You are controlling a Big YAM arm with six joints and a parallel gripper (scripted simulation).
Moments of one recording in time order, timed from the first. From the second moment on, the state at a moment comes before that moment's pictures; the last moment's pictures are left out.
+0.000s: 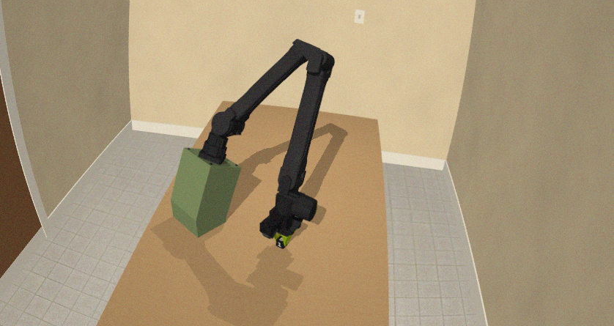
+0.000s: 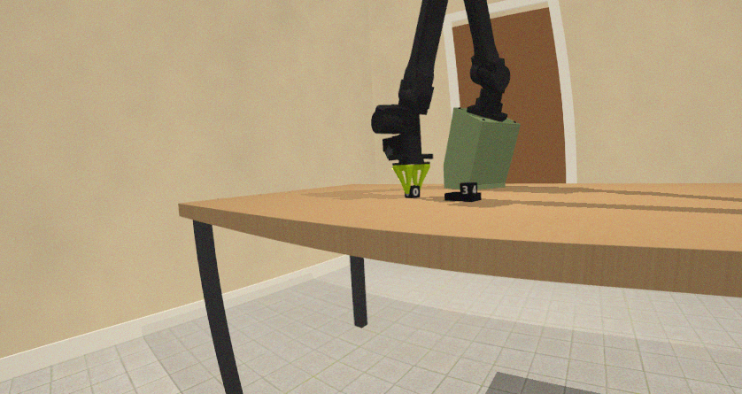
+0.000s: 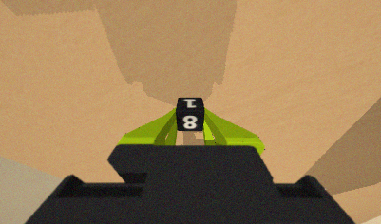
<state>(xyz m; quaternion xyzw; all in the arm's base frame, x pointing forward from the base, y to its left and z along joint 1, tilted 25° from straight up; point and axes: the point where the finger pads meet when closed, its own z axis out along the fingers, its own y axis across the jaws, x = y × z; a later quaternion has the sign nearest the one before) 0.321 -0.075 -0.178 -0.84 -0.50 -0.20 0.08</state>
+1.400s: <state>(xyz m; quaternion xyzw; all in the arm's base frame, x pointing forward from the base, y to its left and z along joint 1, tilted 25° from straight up) 0.321 -0.075 -0.178 -0.84 -0.50 -0.20 0.08</state>
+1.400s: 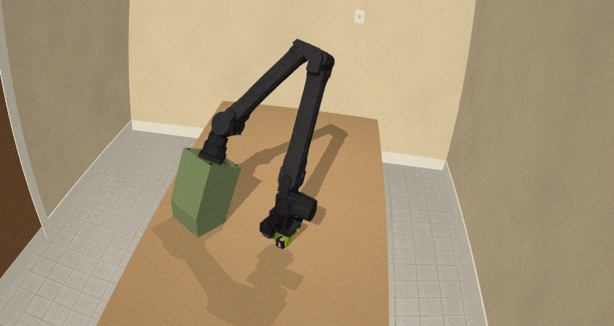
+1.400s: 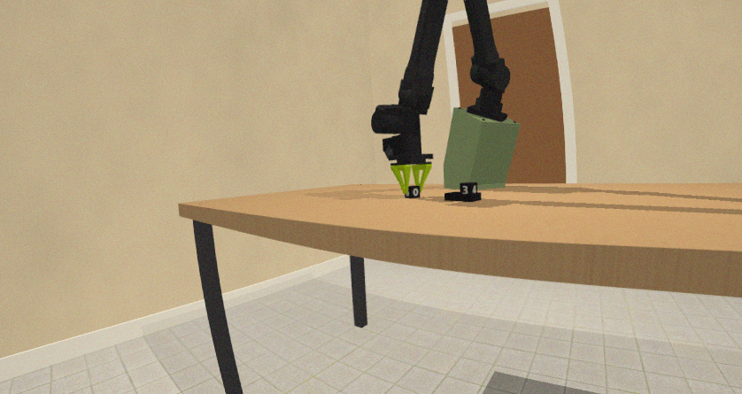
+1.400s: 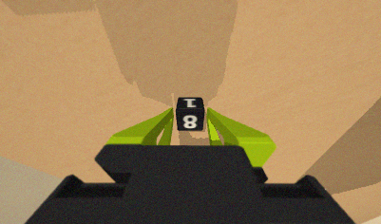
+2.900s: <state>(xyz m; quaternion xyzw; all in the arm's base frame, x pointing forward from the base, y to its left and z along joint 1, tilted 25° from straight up) 0.301 -0.103 -0.097 -0.84 -0.51 -0.20 0.08</state>
